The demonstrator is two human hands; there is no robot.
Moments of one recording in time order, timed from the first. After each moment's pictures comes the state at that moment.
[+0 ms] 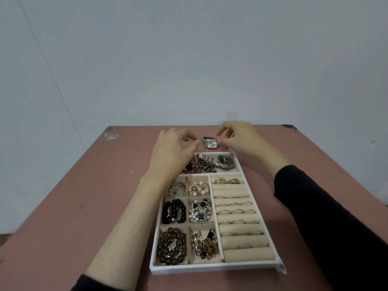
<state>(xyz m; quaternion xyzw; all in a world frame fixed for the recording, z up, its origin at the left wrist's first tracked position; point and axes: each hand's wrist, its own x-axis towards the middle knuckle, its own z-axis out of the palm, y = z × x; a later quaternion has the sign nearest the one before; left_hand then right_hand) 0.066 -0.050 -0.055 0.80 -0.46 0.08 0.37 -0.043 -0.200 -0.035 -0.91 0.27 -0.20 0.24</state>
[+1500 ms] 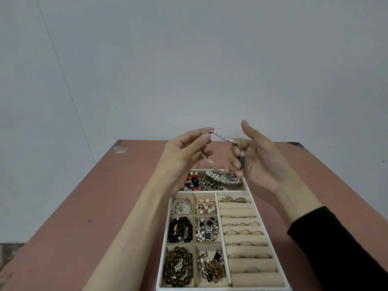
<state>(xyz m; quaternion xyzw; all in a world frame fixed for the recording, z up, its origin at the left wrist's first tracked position) 0.048 -0.037 -0.021 0.42 -0.40 -0.31 0.75 -0.075 -0.158 -0.011 -0.59 0.07 -0.16 0.79</state>
